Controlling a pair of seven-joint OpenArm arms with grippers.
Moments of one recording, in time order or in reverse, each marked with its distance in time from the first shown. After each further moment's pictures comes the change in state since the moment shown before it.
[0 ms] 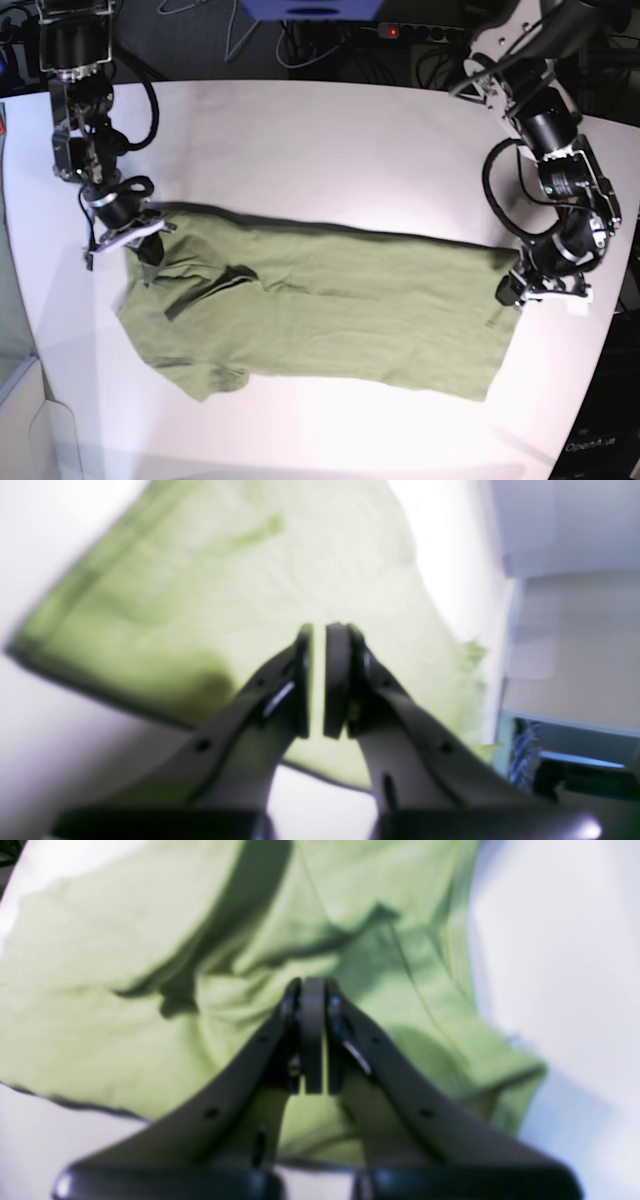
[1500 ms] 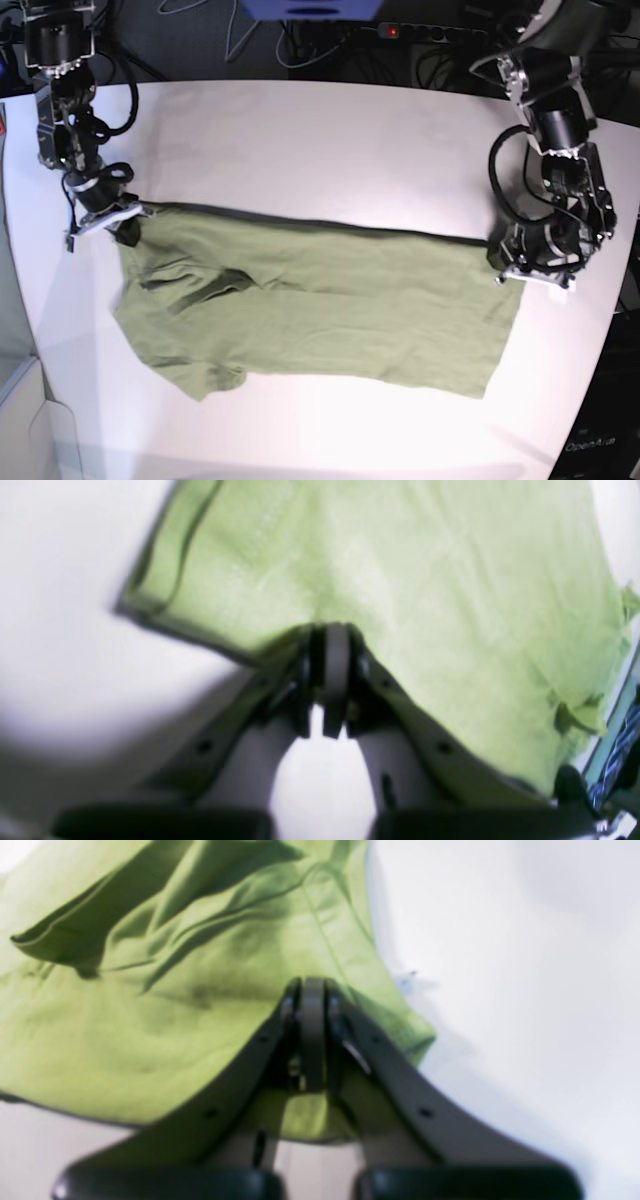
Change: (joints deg) left arm 2.2 -6.2 14.9 -4.1 3.2 9.9 2.6; right arm -1.5 4.0 0.2 -6.9 0.9 1.0 3.1
